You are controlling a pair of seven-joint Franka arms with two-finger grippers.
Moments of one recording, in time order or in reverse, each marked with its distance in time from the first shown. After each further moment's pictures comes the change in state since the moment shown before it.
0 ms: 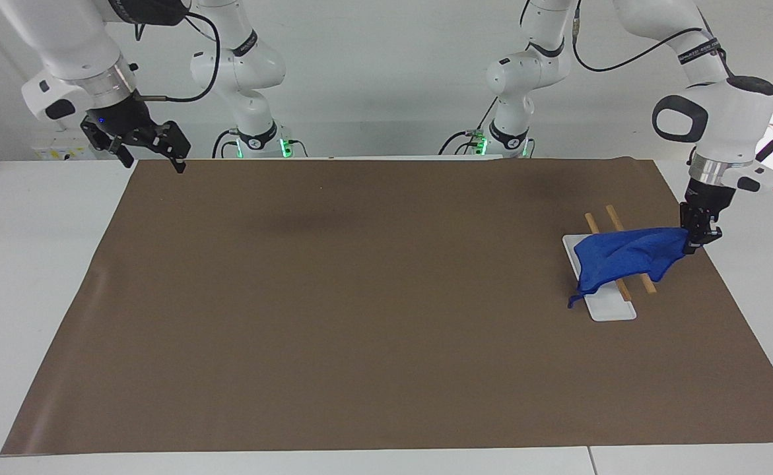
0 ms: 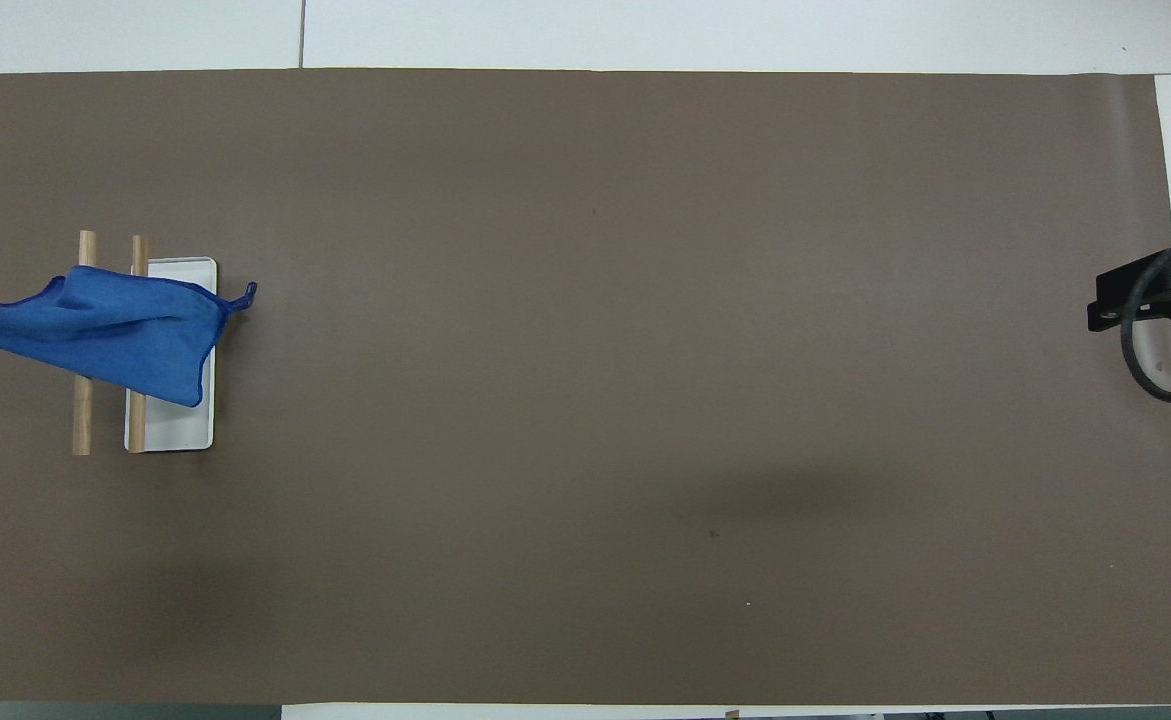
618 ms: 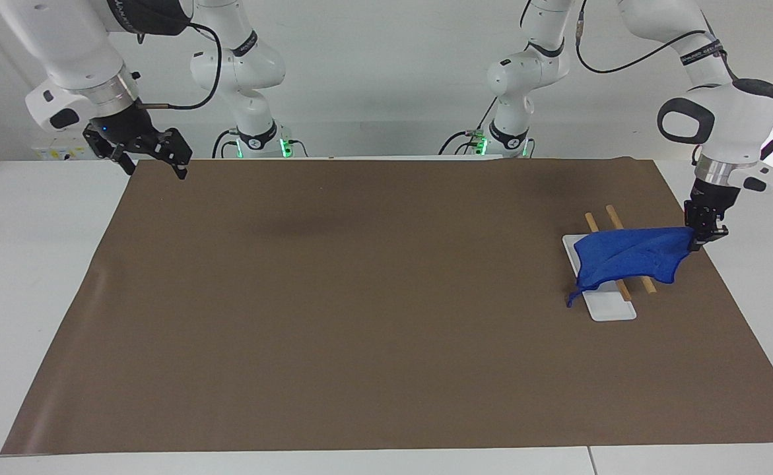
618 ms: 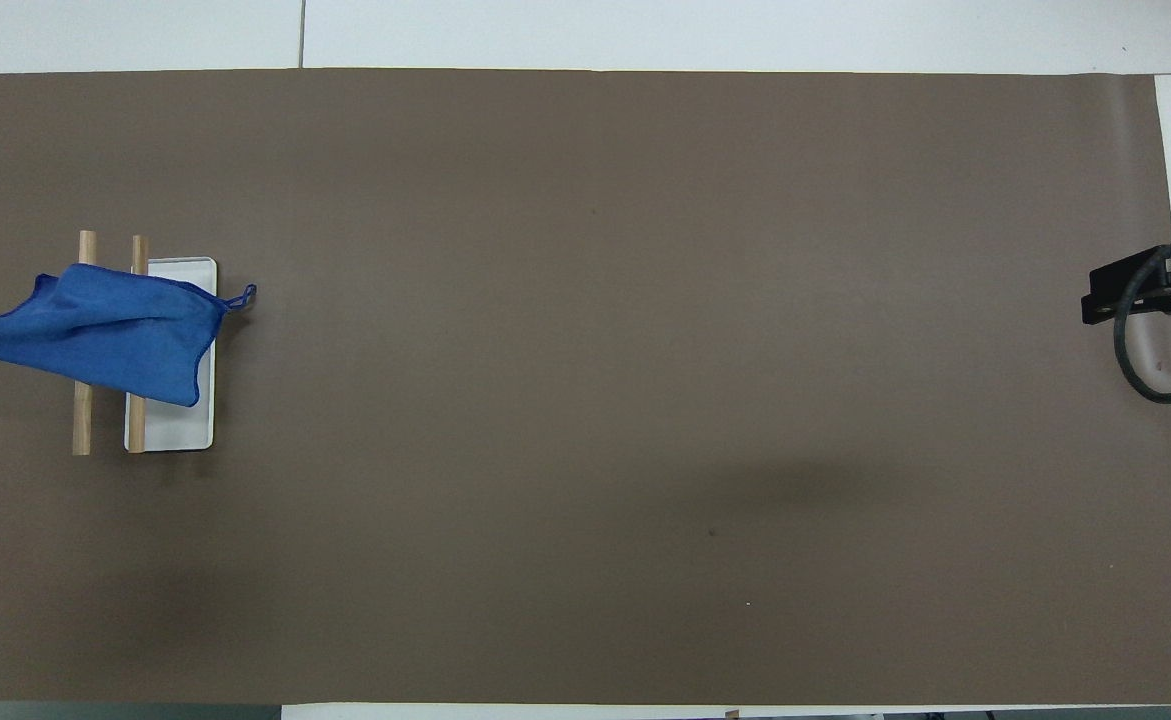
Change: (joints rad) left arm 0.039 0.008 -0.001 -0.015 0.000 0.011 0.002; right arm 0.003 0.000 0.004 -0.005 0.000 0.030 -0.044
